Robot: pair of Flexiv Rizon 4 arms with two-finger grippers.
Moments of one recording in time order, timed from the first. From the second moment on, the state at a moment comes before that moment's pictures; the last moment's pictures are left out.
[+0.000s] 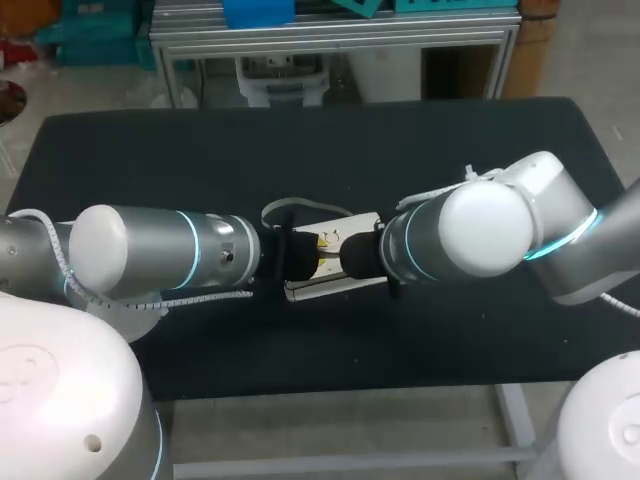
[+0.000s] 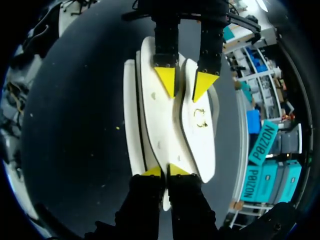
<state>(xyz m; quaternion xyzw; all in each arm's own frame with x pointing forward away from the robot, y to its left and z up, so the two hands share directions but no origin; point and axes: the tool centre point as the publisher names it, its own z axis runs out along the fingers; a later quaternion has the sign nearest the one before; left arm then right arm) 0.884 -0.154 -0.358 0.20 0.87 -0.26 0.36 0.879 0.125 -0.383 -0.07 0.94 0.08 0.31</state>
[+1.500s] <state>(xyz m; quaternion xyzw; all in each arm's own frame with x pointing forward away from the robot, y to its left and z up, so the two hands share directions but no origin) 0.885 -0.156 -0.357 0.20 0.87 -0.30 0.35 0.879 0.125 -0.383 -0.07 0.94 0.08 0.31</state>
